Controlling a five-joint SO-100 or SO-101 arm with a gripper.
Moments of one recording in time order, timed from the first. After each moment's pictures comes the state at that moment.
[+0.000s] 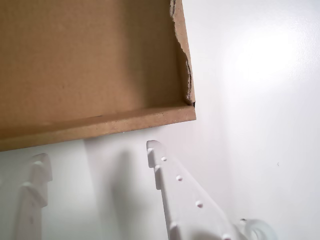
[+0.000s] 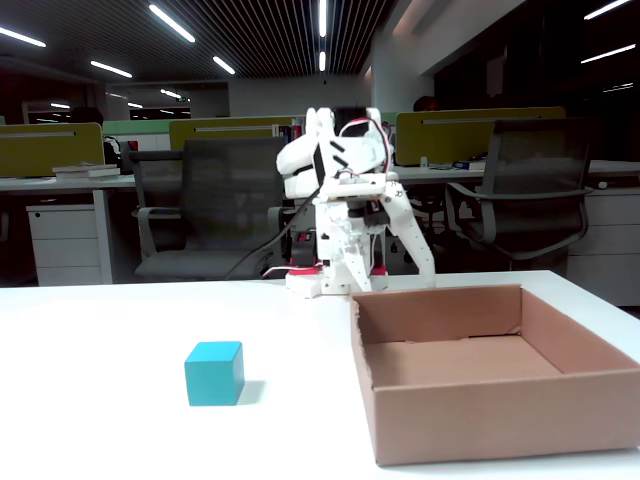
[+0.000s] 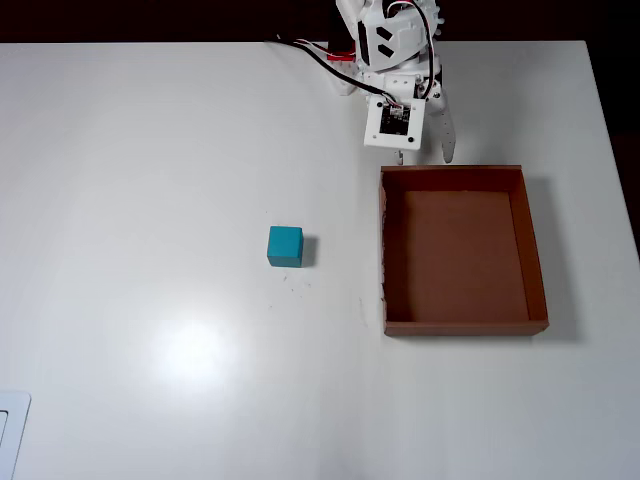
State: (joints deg) arm -18.8 181.8 170.6 60.9 -34.3
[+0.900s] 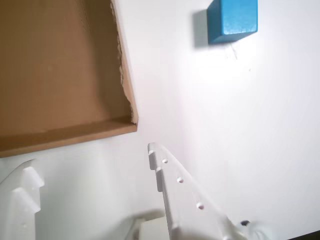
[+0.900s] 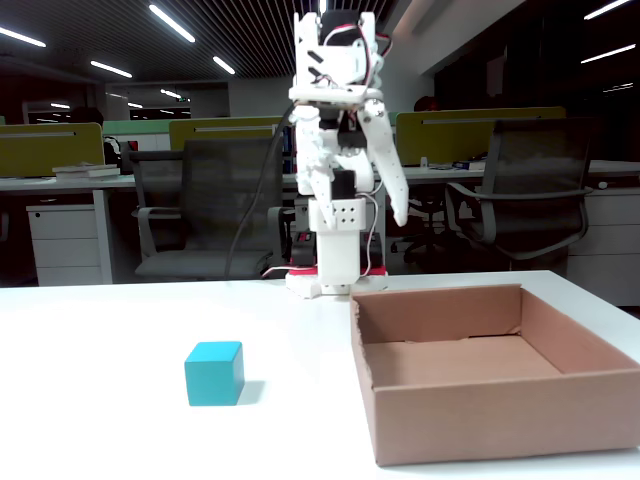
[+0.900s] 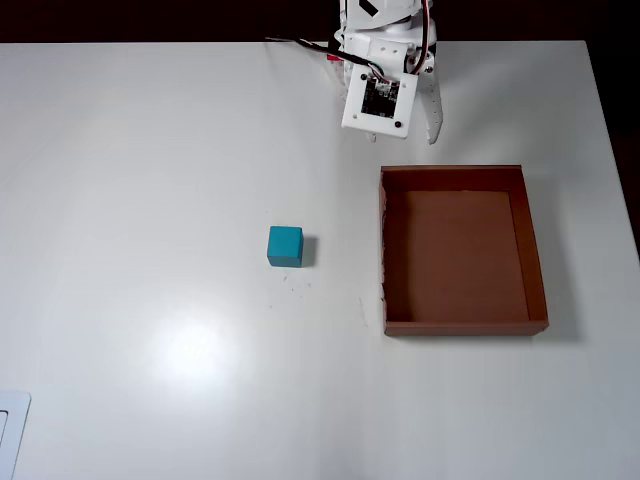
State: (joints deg) arm -1.8 143.4 127.8 72.7 -54.4
